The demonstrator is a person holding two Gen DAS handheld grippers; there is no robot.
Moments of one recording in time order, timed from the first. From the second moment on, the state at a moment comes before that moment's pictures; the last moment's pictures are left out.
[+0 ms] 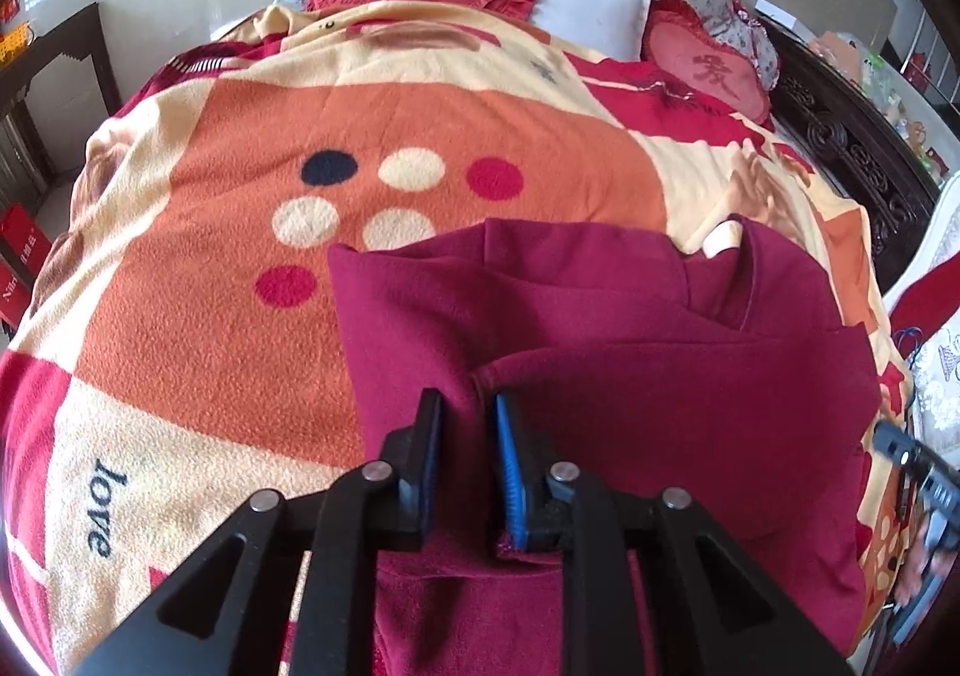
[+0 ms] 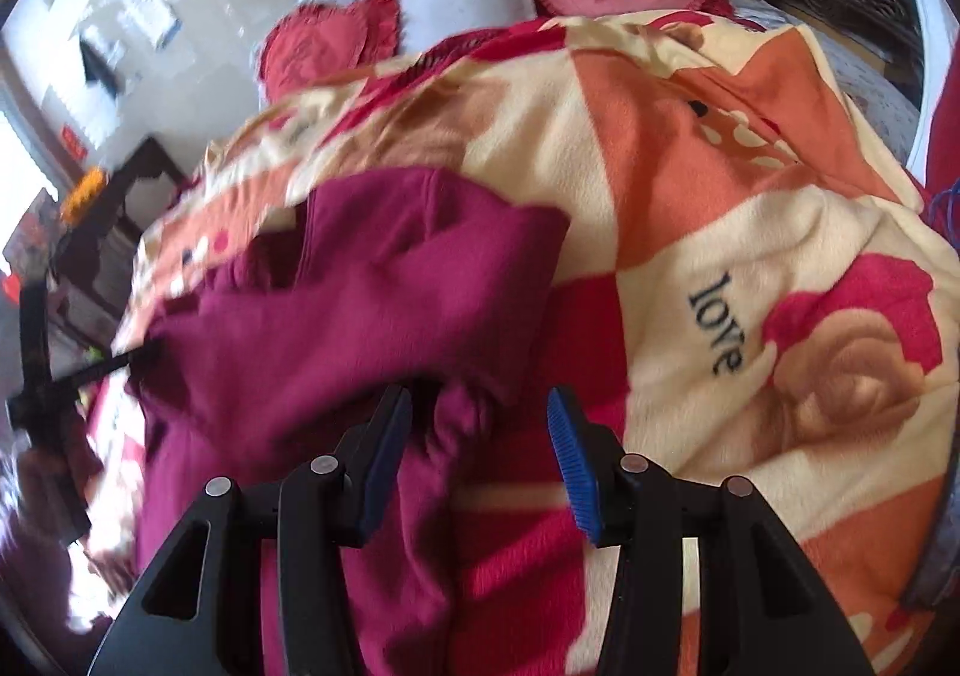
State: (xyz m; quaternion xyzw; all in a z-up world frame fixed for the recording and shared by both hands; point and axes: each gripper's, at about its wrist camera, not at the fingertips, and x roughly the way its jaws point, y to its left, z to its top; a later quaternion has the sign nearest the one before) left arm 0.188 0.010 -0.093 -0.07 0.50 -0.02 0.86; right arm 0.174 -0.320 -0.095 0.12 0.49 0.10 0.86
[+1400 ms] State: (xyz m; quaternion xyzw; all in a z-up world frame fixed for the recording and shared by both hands) left arm 0.193 -0.019 -0.095 -0.02 0.48 -0.06 0.88; right arm 0.134 -0.372 -0.062 0.16 0.49 0.03 0.86
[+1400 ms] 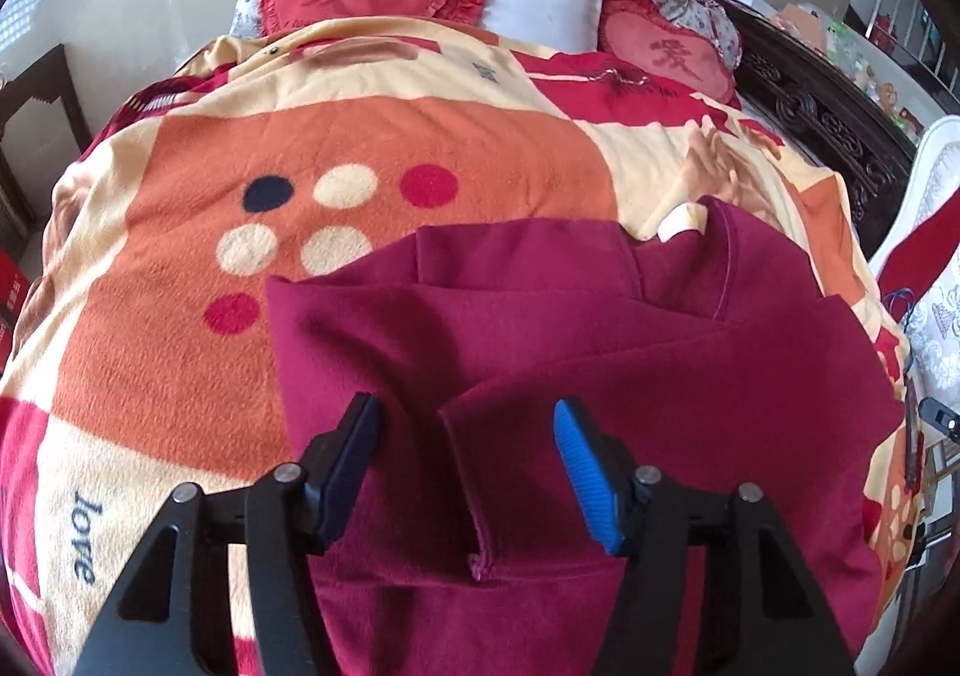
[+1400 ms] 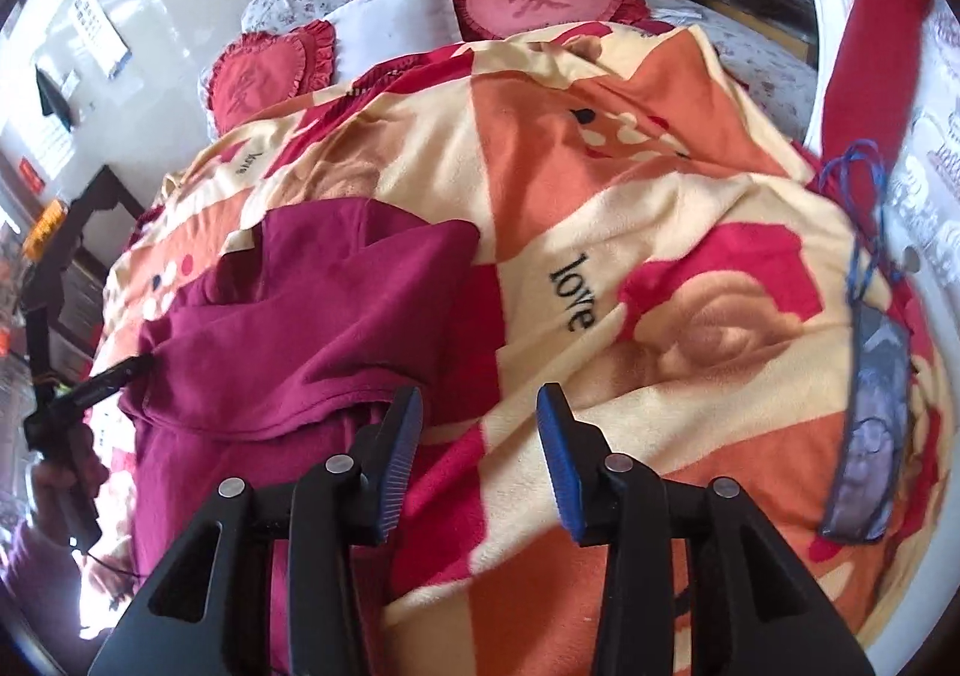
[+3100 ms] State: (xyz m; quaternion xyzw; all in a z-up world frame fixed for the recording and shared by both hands) left arm 0.203 -0.005 -0.107 0.01 0.53 -0.03 0.85; right arm 0.200 -0.310 -0.128 0.12 0.55 0.04 0.83
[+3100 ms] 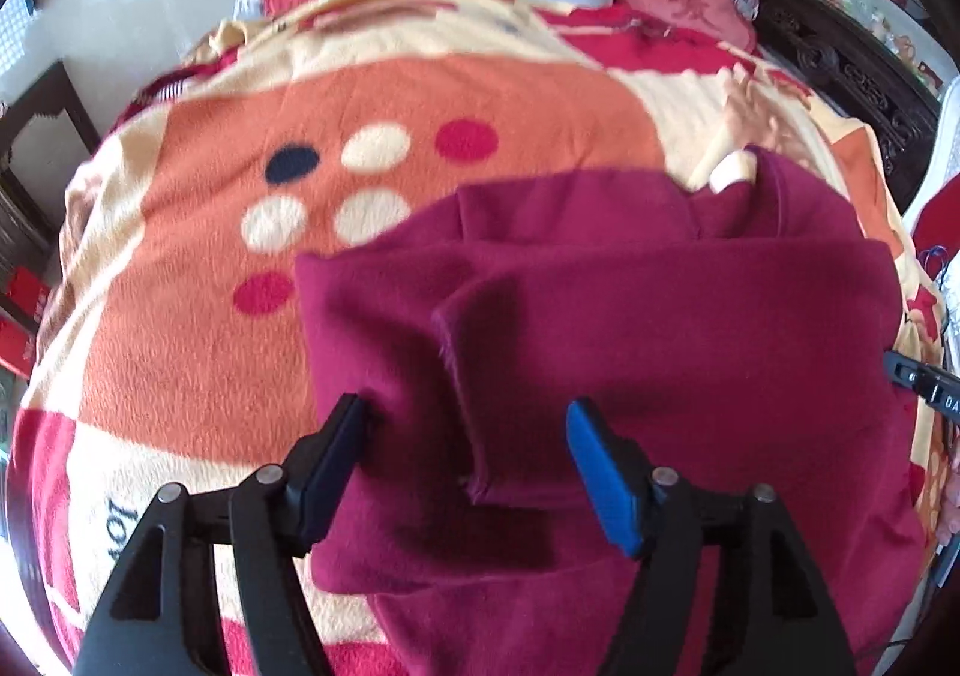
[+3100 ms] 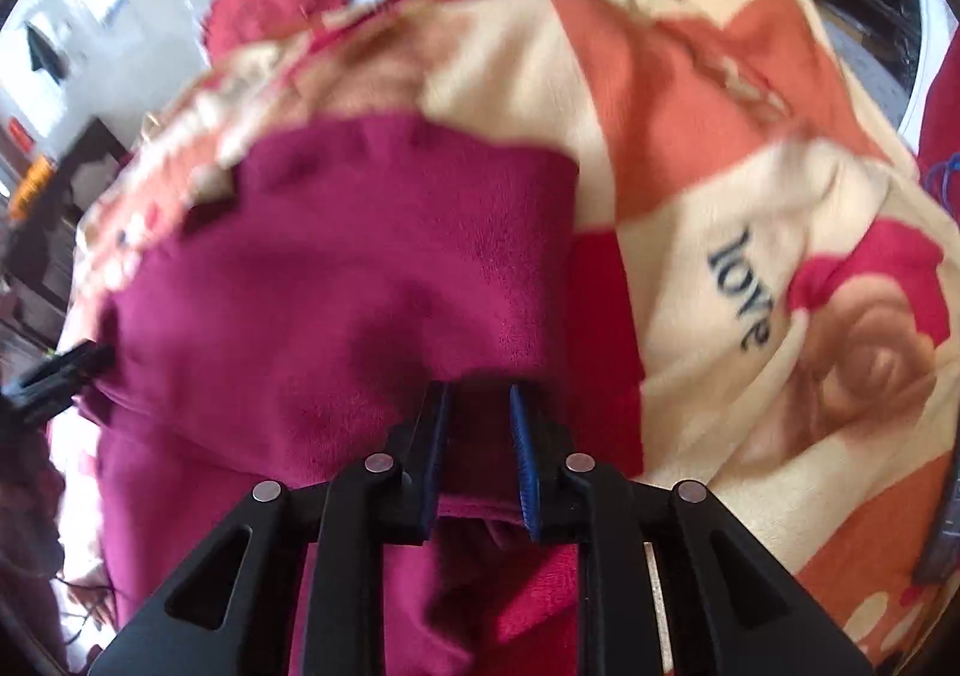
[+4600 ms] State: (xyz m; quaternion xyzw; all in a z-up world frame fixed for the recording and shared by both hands) left arm 0.299 0.064 -0.075 -0.02 0.46 -0.08 0.89; right arm 0.315 -0.222 -0.043 -0.07 0.36 0.16 0.92
